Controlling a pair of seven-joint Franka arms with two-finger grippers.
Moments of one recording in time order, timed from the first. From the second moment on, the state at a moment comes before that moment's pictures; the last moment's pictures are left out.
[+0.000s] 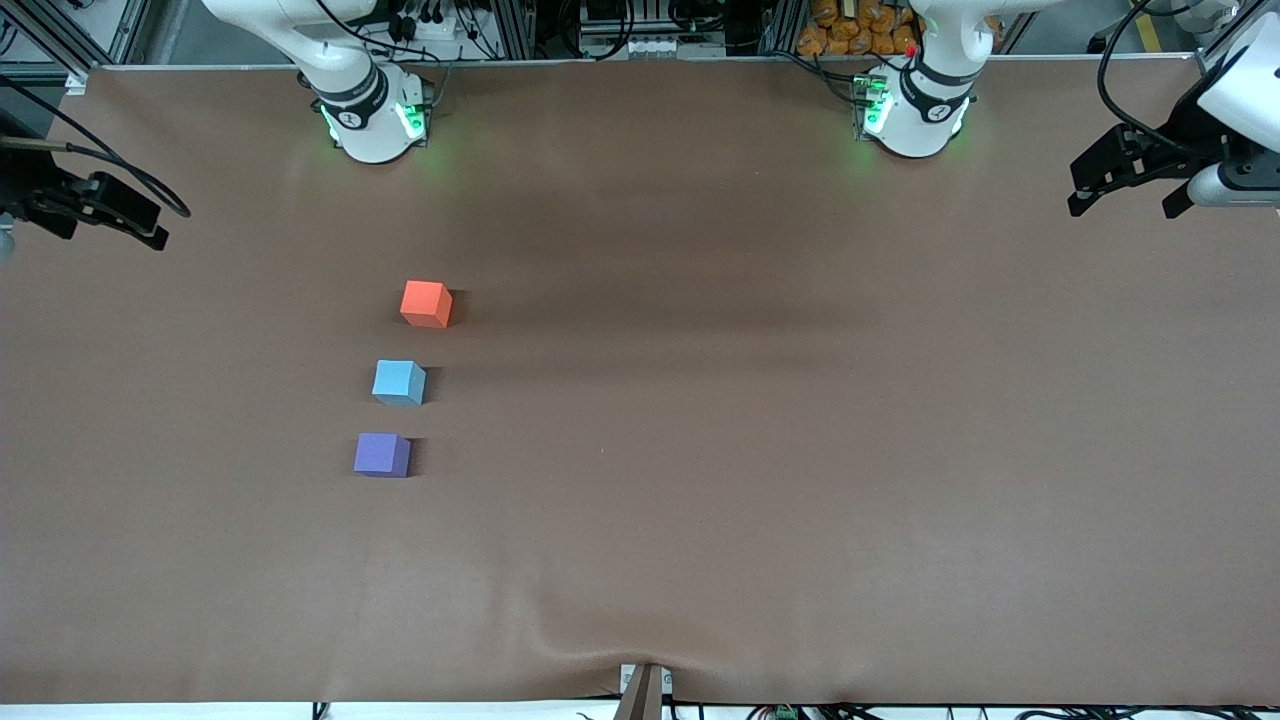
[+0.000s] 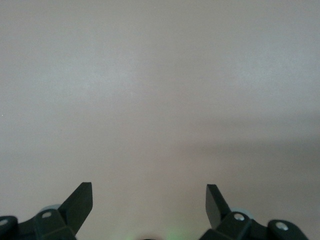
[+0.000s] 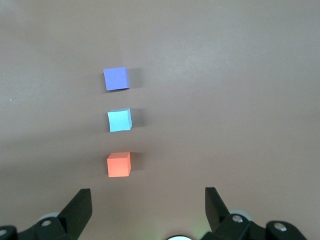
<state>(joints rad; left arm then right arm) 0.07 -0.15 -0.17 -1.65 -0.03 1.53 -0.07 0.06 -0.02 -0.03 -1.49 -0.02 1.43 0.16</state>
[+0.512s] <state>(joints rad) 0.07 -0.17 -0.17 -1.65 -0.03 1.49 -0.11 0.01 -0.01 -0.02 -1.50 0.02 1.45 0.12</state>
